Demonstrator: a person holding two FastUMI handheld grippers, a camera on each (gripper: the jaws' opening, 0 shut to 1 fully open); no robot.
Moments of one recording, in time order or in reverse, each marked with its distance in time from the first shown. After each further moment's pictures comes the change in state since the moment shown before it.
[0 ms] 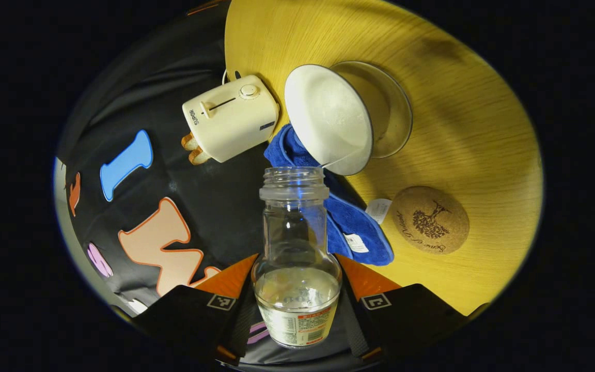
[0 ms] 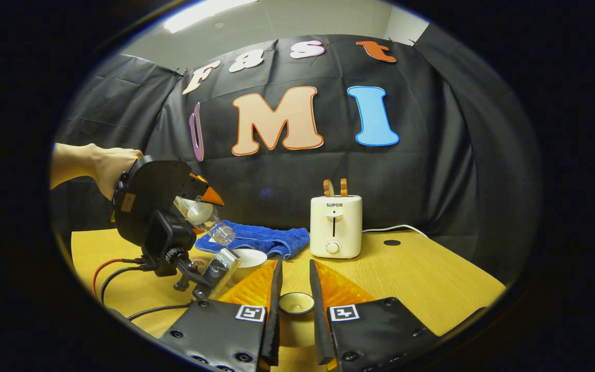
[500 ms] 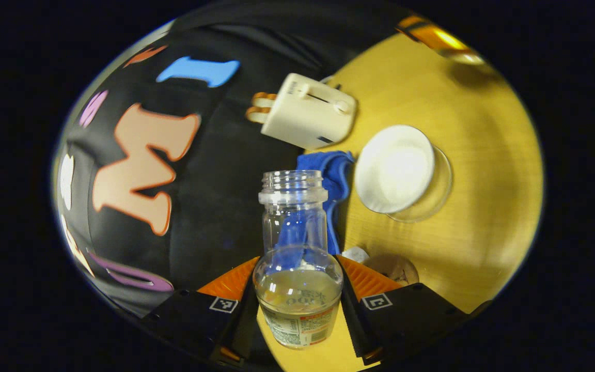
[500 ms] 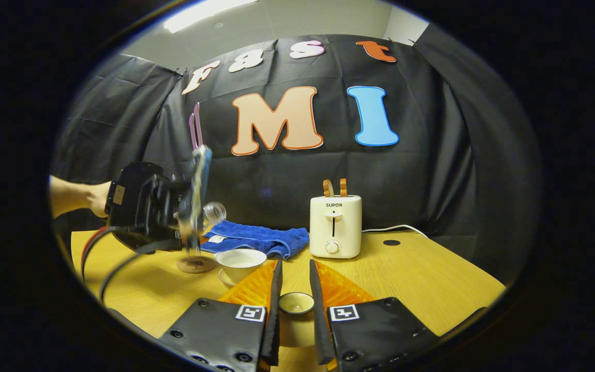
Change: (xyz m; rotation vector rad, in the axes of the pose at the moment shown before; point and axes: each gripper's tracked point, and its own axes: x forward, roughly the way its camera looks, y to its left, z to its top) left arm -0.001 -0.010 0.002 -0.960 -0.219 -0.004; right arm 0.000 -0.001 0.001 -0.001 0.000 -0.002
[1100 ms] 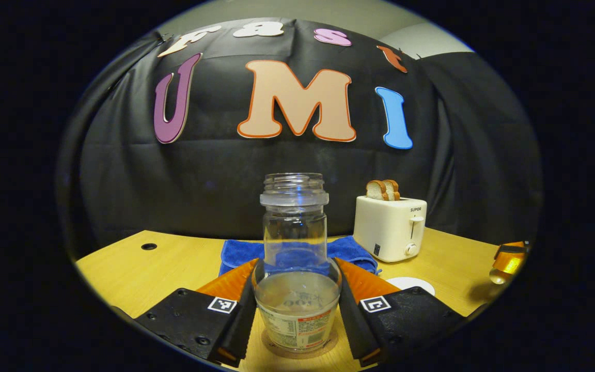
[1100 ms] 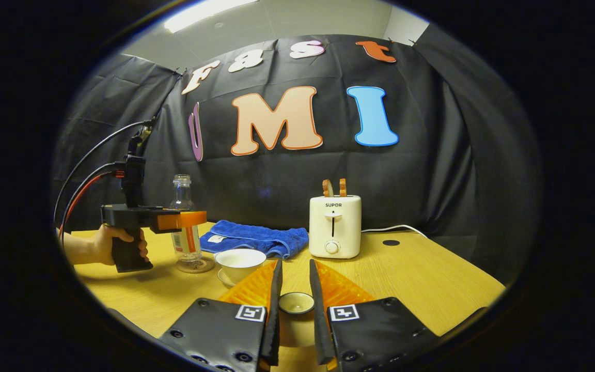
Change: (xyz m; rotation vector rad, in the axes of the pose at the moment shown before) left arm 0.019 0.013 0.001 -1.055 -0.305 0.117; right arm 0.000 0.000 -0.001 -0.001 0.001 -0.003
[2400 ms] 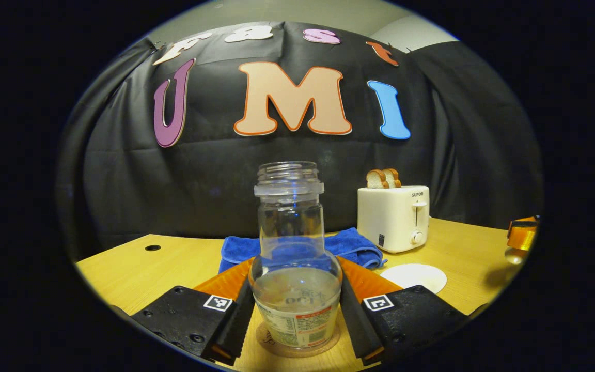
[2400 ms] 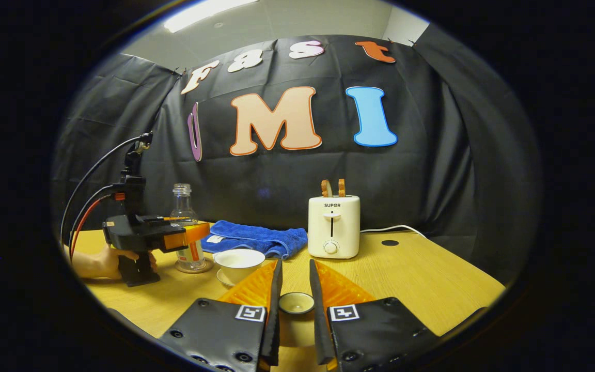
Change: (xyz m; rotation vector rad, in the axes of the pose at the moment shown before) left arm 0.000 -0.006 -0.020 0.091 -0.014 0.026; right arm 0.000 -0.001 0.000 0.000 -0.001 -0.006
